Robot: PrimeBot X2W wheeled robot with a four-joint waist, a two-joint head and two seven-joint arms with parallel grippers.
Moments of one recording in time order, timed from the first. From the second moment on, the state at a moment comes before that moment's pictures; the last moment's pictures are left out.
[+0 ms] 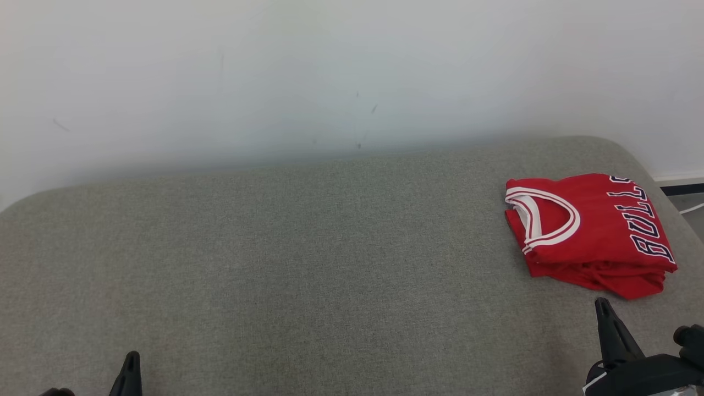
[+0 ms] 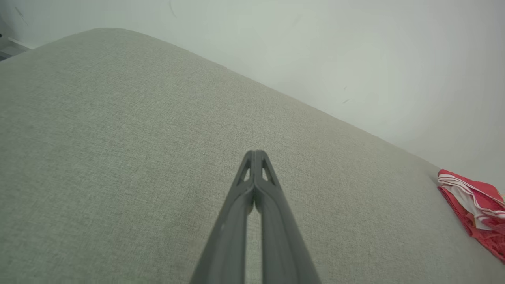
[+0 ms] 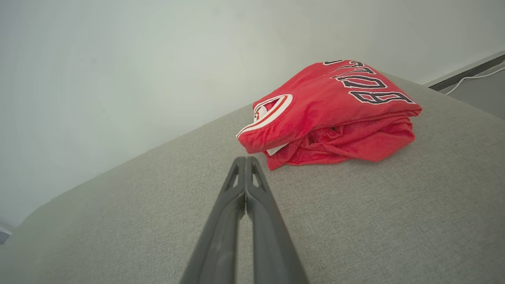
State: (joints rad) left arm 0.09 0.18 -0.10 0.15 -0.57 0.07 -0.05; right arm 0.10 -0.23 0.02 0.08 0.69 -0.08 -0.06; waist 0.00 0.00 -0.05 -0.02
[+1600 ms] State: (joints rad) left arm -0.01 0.09 0.02 0.24 -1.24 -0.05 0.06; right arm -0.02 -0.11 -0.08 0.22 1.28 0.05 0.05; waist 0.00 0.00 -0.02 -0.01
